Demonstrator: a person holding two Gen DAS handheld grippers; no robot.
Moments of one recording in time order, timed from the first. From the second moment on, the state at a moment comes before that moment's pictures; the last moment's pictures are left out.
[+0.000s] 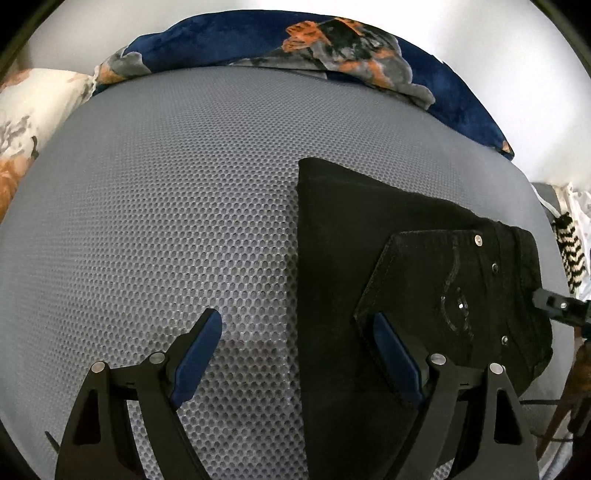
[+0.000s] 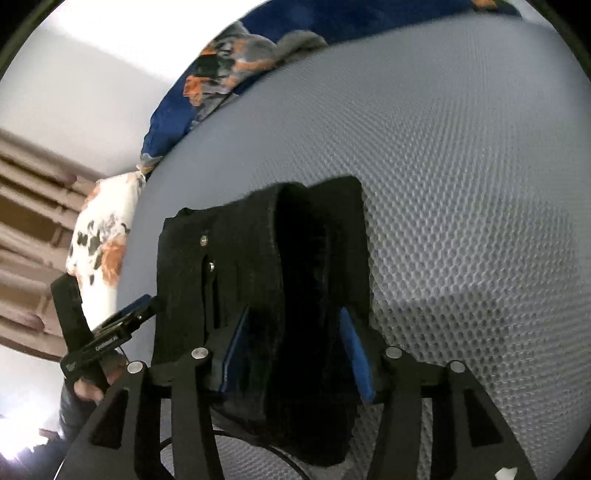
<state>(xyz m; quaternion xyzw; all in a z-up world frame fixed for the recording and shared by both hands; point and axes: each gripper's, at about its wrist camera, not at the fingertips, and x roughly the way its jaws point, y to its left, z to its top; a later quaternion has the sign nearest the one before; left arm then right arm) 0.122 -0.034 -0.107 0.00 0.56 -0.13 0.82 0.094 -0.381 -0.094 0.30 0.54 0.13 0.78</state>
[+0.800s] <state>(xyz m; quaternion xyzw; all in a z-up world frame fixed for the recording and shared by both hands) 0.112 -0.051 -0.122 0.03 0.56 -0.11 0.82 0.104 -0.368 -0.085 0.21 0.51 0.07 0.83</state>
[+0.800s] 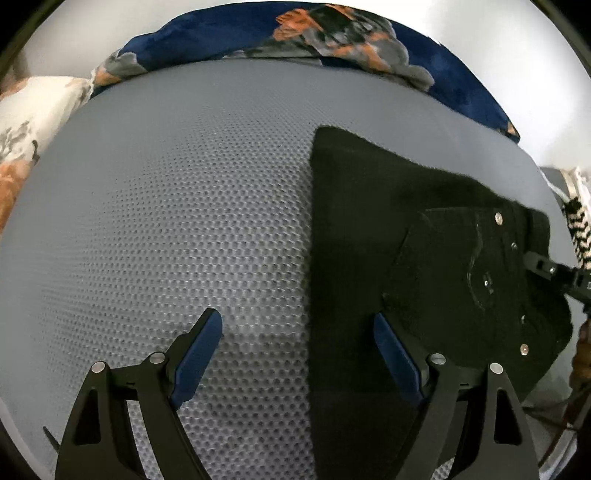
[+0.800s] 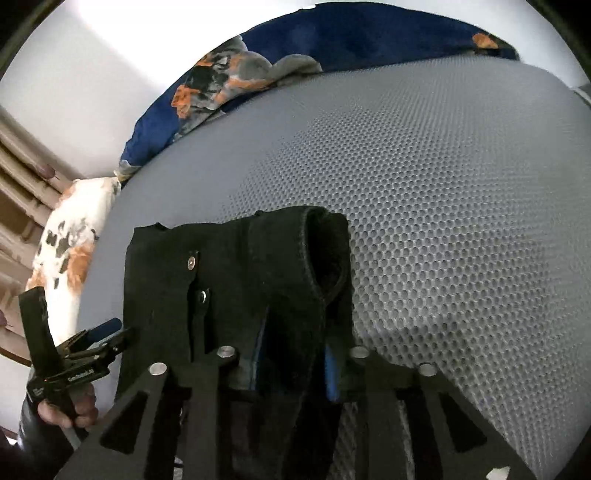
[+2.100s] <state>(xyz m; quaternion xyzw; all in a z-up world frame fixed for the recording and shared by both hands) 0.068 -0.072 -0.116 0.07 0.57 -0.13 0.81 0.061 -0.361 -0.082 0.20 0.56 0.09 0.80</state>
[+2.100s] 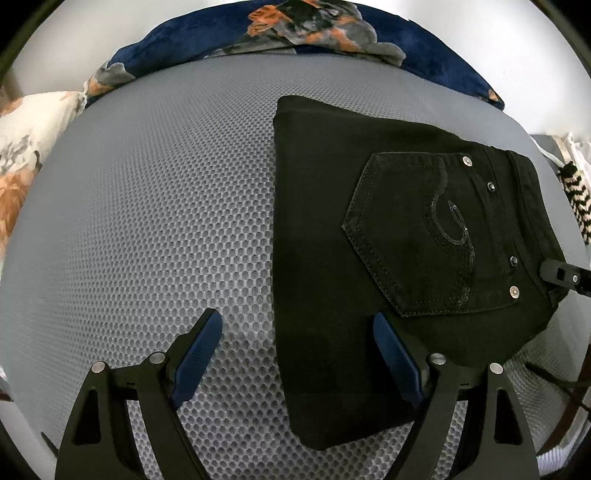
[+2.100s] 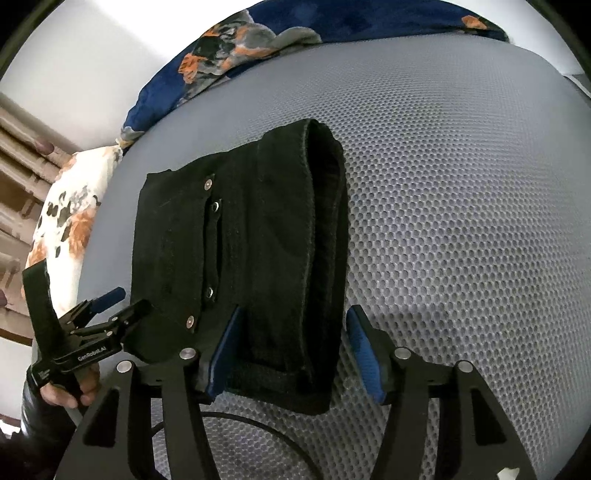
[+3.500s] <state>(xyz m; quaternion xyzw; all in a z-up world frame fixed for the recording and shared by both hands) 0.095 -0.053 -0.123 0.00 0.60 -0.15 0.78 0.096 -0.381 -0.109 0.22 0.57 0.22 0.76</state>
